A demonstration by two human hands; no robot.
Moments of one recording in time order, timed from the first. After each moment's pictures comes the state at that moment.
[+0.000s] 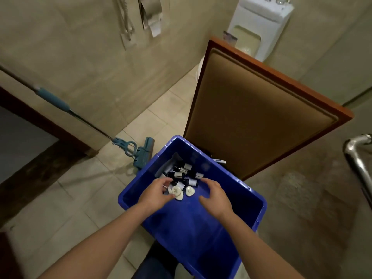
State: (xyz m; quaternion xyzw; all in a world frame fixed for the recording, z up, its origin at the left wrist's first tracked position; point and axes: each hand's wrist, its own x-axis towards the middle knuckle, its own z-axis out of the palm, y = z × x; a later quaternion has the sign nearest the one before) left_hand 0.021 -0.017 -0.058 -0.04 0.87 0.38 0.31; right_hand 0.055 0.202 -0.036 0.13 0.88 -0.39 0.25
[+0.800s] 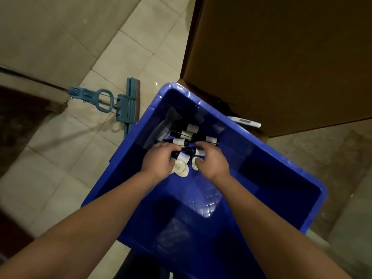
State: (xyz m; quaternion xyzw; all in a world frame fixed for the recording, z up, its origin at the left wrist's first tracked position) left_hand -0.052 -0.004 -0.230 0.07 0.90 0.26 0.34; right_hand -0.020 0.174 -0.221 0.18 0.88 -0.32 0.32
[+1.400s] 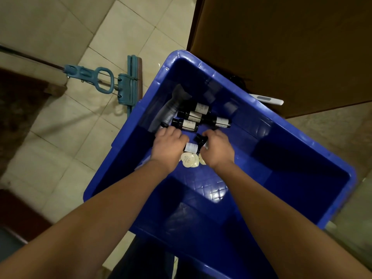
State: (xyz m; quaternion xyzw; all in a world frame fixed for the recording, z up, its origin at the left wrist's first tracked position) left_hand -0.039 -0.002 -0.252 0.28 0.92 -0.01 0.29; right_hand -0.012 0.154 -0.246 0.18 0.90 -0.23 0.33
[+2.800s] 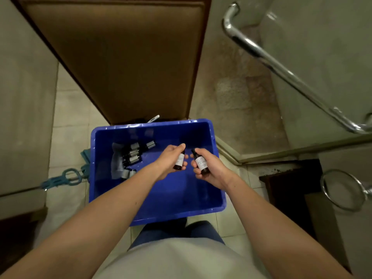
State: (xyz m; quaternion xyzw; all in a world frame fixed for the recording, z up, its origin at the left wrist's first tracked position) left_hand 0.029 0.135 -0.039 -0.01 0.65 0.45 0.61; right_hand 0.162 0.221 -0.014 0.51 0.33 -0.79 0.06
